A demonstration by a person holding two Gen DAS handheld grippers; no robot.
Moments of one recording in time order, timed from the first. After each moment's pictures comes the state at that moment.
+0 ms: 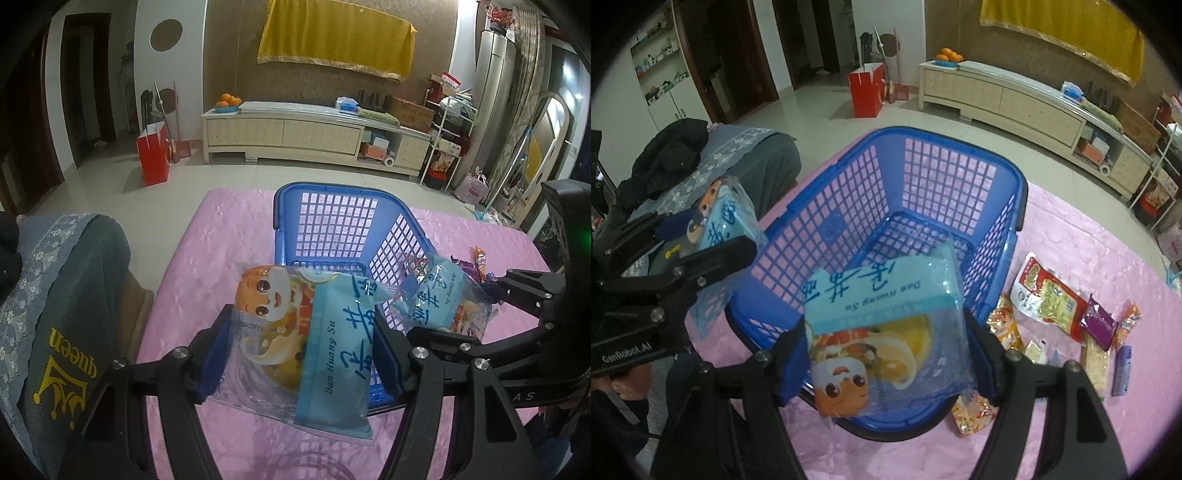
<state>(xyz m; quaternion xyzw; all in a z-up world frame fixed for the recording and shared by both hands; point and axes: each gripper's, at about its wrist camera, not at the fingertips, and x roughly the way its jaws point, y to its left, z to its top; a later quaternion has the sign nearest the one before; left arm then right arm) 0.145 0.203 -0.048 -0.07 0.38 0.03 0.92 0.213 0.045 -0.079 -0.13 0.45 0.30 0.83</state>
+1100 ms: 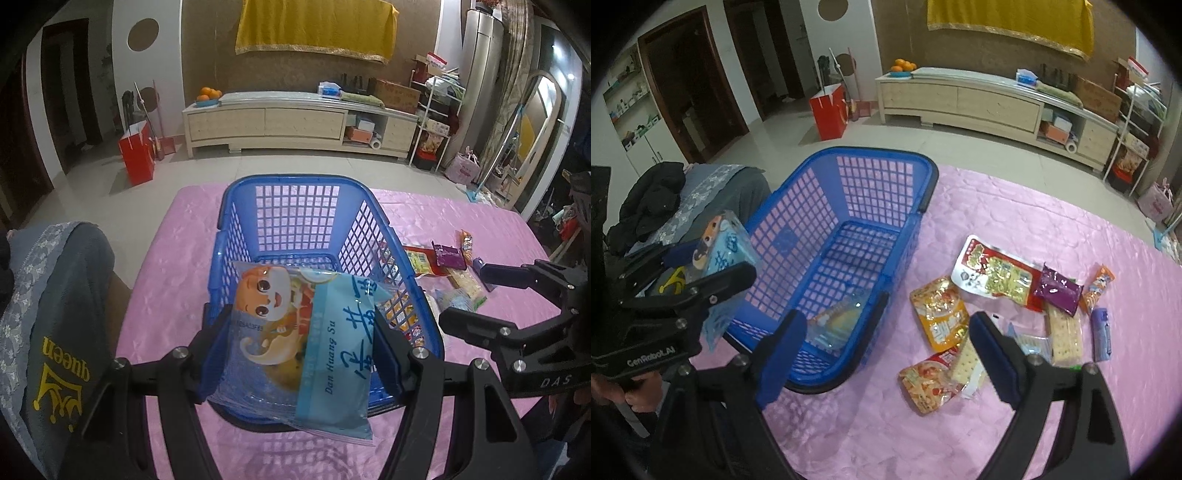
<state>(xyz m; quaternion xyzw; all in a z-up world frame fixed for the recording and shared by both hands) 0.178 0.168 -0.050 -0.05 0.41 0.01 0.91 0.218 -0.026 -0.064 -0.07 0.45 0.25 0.86</state>
